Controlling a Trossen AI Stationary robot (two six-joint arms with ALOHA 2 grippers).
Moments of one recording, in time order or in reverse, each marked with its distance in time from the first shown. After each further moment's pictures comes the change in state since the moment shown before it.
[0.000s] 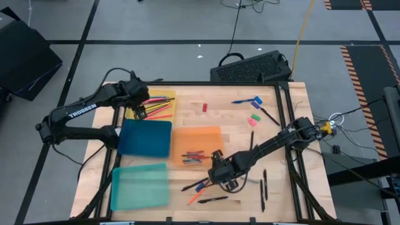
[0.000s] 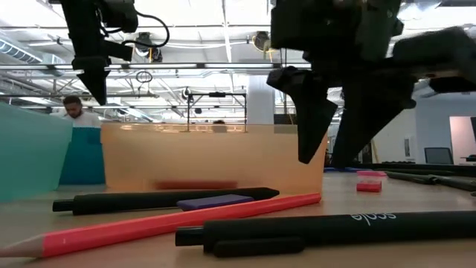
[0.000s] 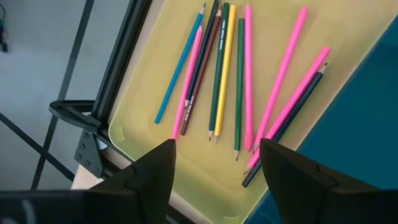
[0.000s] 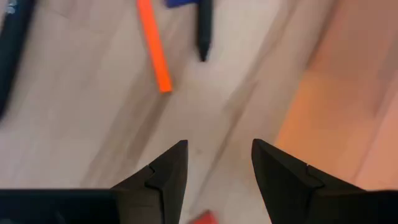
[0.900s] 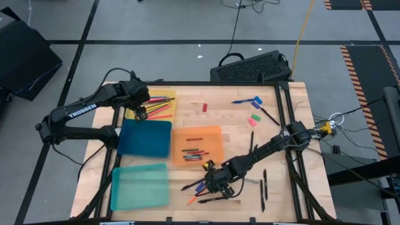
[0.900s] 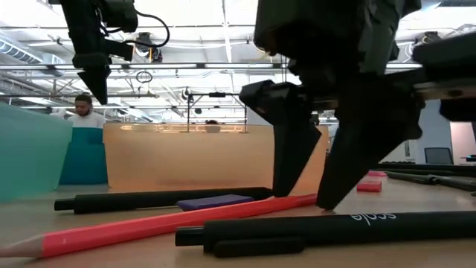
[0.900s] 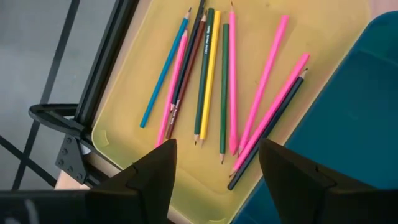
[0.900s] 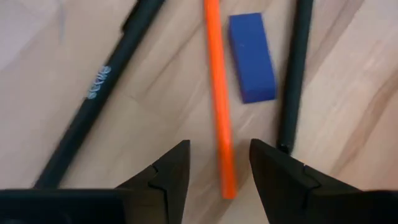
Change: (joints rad) left arm -0.005 -0.002 0.000 0.001 0.054 -0.017; right arm 0.022 0.097 -0.028 0.299 -0.159 -0.097
